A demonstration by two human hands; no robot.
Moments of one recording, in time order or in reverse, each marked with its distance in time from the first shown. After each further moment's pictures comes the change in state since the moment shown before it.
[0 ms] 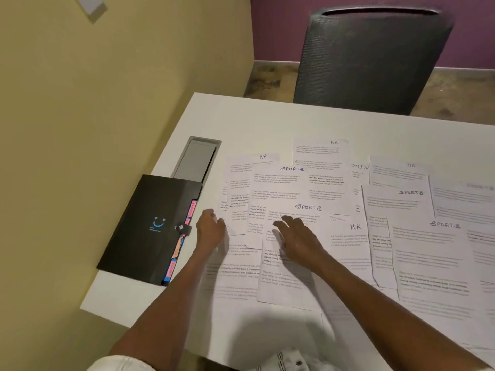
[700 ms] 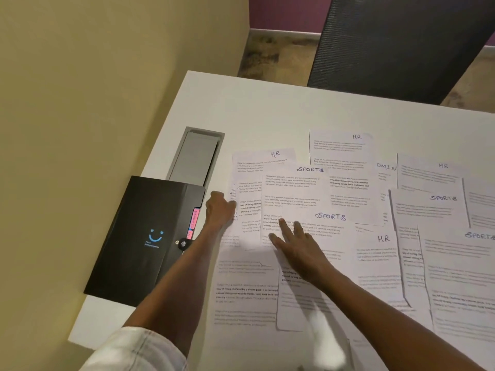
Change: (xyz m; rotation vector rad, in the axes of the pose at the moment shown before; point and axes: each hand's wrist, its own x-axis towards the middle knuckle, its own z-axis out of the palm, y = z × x) left_hand 0.119 0.027 0.011 0.053 -0.173 -0.027; right_hand 0.060 -0.008 0.050 -0.313 -0.190 -0.088
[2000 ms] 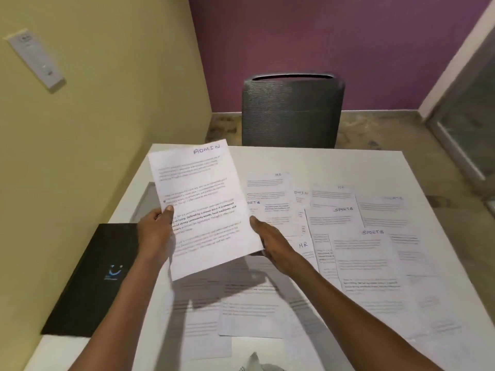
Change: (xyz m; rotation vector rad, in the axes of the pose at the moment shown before) left_hand -0.190 0.075 -0.050 -0.823 0.207 0.224; right_hand -0.127 0.045 -0.126 1.746 0.158 0.207
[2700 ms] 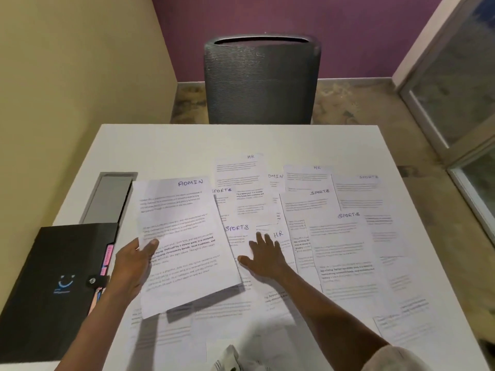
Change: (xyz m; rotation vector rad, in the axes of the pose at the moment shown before) left_hand 0.018 -0.088 0.006 0.084 -0.248 -0.296; right_hand 0.050 0.113 -0.079 -1.362 0.086 0.217
